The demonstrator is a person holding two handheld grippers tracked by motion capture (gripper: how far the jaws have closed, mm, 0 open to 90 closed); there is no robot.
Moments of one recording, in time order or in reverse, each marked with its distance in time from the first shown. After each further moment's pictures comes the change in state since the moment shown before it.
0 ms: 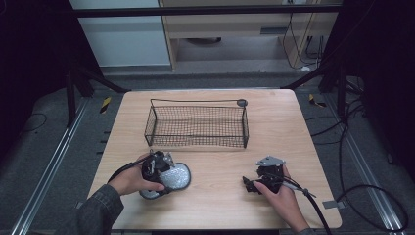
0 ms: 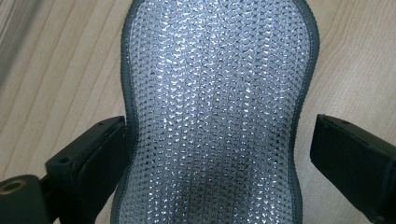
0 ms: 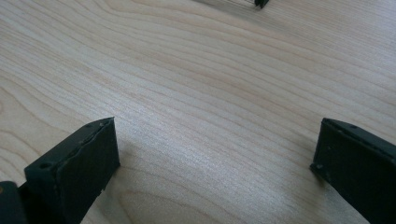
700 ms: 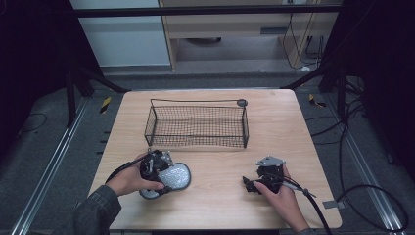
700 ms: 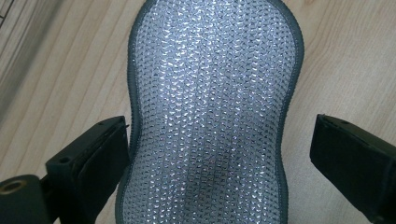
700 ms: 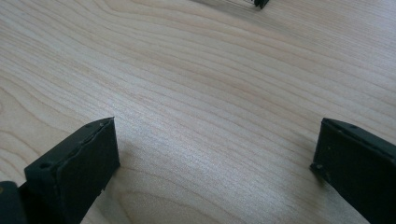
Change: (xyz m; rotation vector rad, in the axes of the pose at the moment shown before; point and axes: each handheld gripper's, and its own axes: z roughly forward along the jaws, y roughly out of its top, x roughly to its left) left arm -0.003 0.001 -0.013 -0.010 0.011 -0.005; right arm 0.000 0.000 0.000 -0.005 0.000 0.000
